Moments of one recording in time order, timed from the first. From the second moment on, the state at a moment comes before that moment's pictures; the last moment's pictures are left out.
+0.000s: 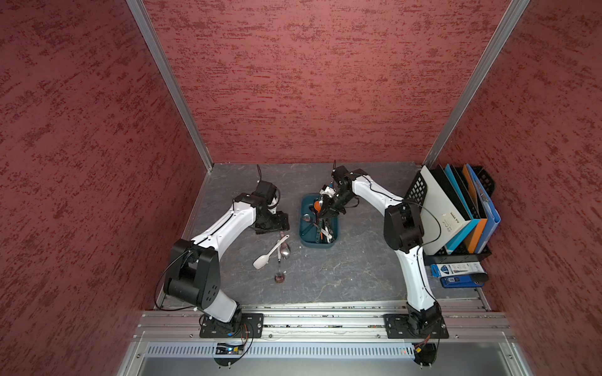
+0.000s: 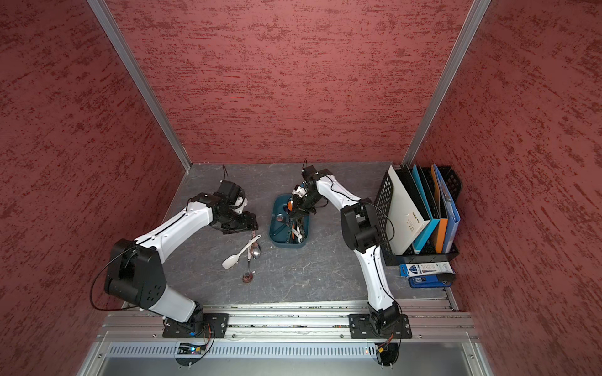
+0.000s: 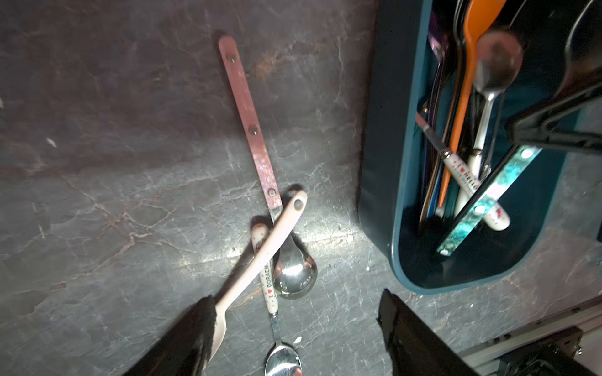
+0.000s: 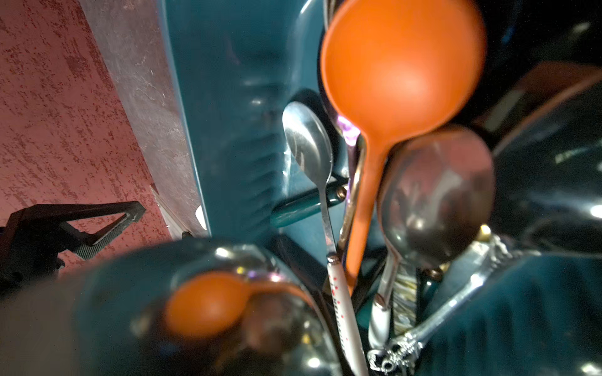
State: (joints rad) left arm -0.32 1.57 1.18 -0.91 0.20 -0.33; right arm 0.43 2.33 2.04 -1.14 -0.72 0.31
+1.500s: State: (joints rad) left arm -0.31 1.82 1.18 -1.08 0.12 -0.30; right arm 0.45 2.41 2.22 -1.29 -0.54 0.33
